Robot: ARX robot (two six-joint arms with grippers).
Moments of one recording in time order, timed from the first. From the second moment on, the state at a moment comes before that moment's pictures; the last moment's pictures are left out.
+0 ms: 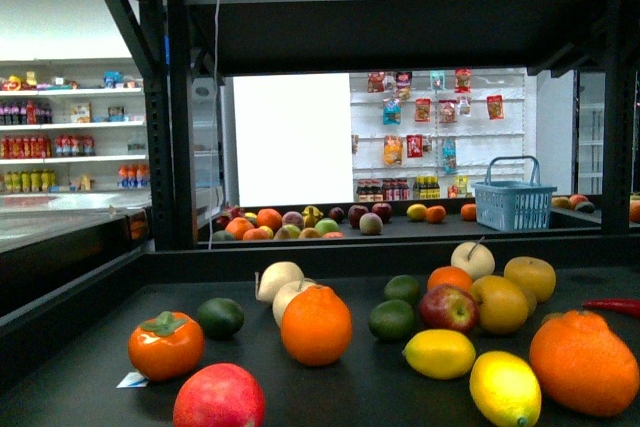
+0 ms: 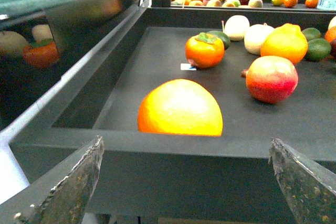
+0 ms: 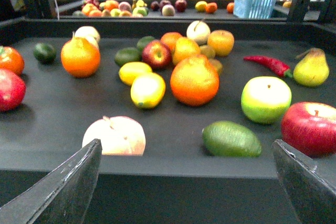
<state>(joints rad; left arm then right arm) 0.00 0.00 0.01 0.00 0.00 0.00 0.00 0.00 0.02 0.00 0.00 -0.01</state>
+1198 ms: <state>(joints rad) -0.04 0.05 0.04 -0.09 -0.09 -0.09 0.00 0.00 0.02 0.00 0.00 0.00</state>
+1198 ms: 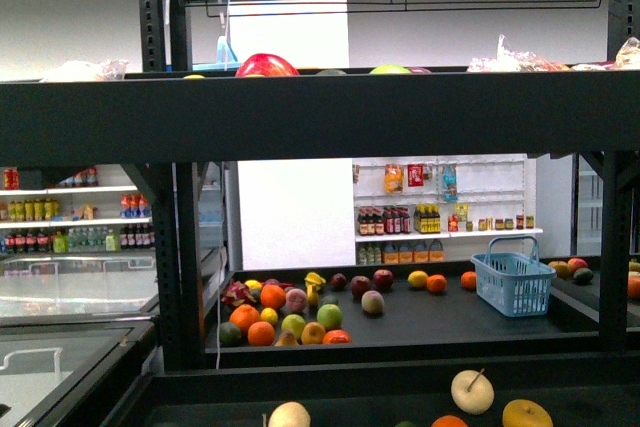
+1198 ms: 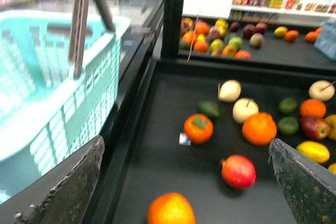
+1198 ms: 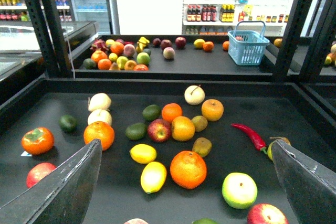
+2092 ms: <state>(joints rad) 0.70 1.38 0.86 0.35 0.58 -1.20 0.00 0.00 0.02 0.00 0.00 0.00</state>
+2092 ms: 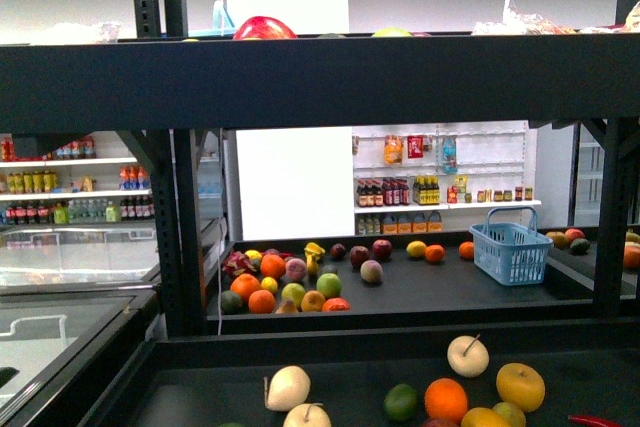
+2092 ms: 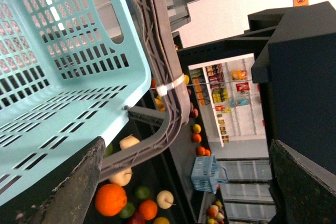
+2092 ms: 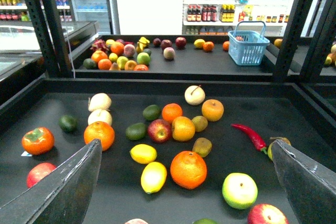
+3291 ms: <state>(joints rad) 0.61 1.77 1.22 0.28 0.47 -1.22 0.00 0.00 0.02 0.00 0.00 0.00</state>
